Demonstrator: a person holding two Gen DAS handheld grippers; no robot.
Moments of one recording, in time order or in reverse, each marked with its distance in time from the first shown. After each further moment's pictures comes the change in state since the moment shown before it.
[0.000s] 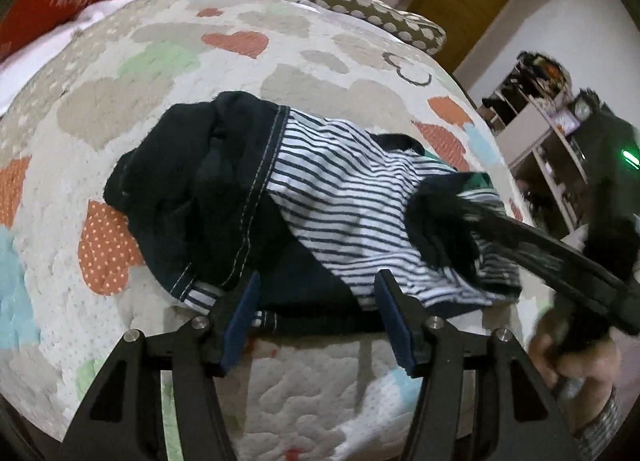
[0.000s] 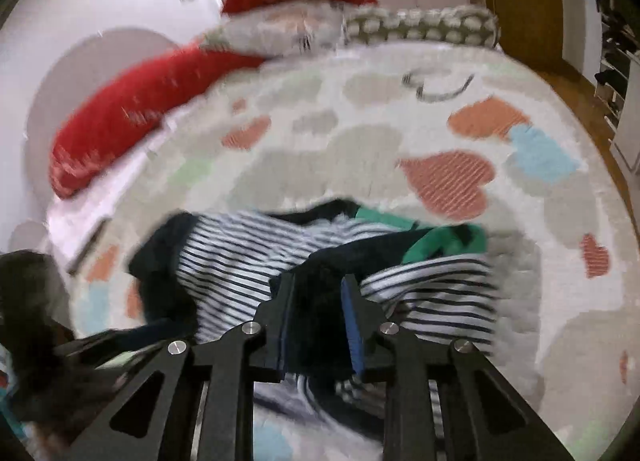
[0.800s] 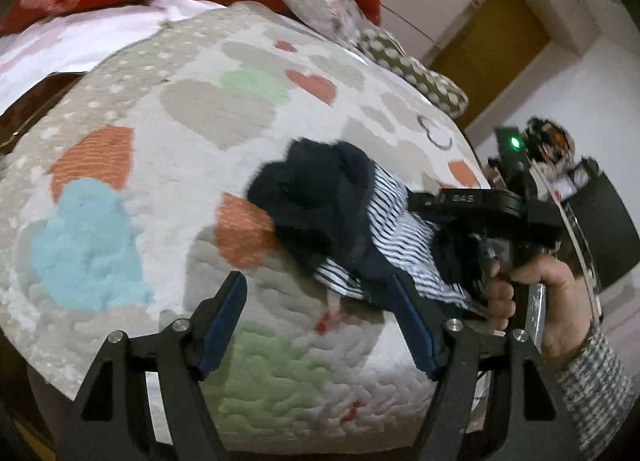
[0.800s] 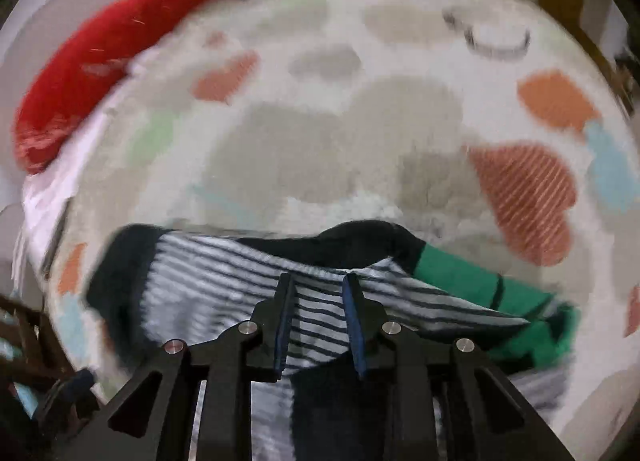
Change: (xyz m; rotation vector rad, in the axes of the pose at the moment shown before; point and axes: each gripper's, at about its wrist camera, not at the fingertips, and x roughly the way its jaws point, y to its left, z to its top) left arm -0.079 0.079 -0.019 -0.204 -0.143 -0.031; right arm 0.086 0.015 0.057 0.025 0.270 -0.030
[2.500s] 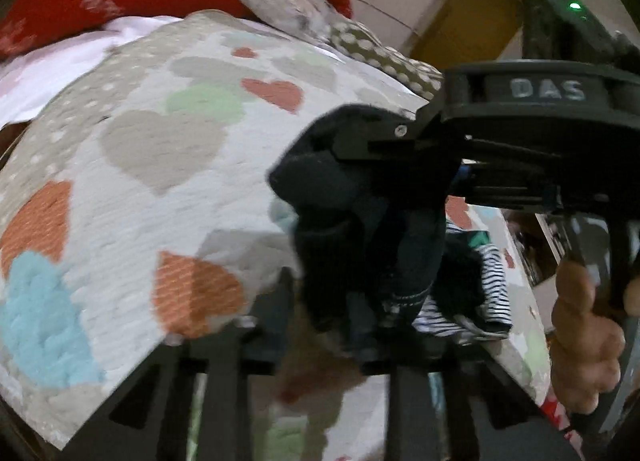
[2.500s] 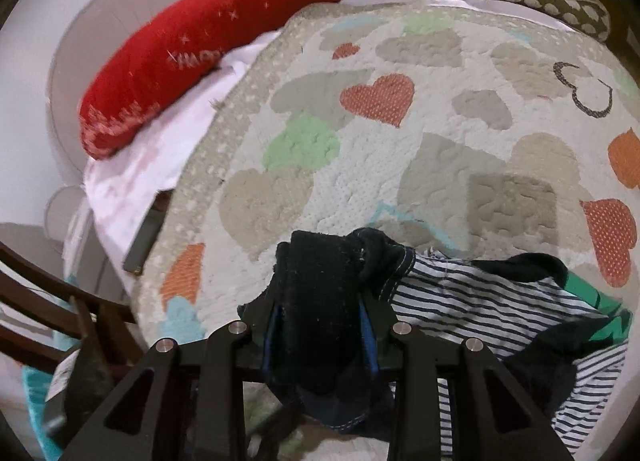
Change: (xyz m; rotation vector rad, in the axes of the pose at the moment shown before) left arm 0.048 -0.046 0.028 0.137 0.018 -0.018; right arm -0.044 0.114 0.009 -0.091 -0.022 0.229
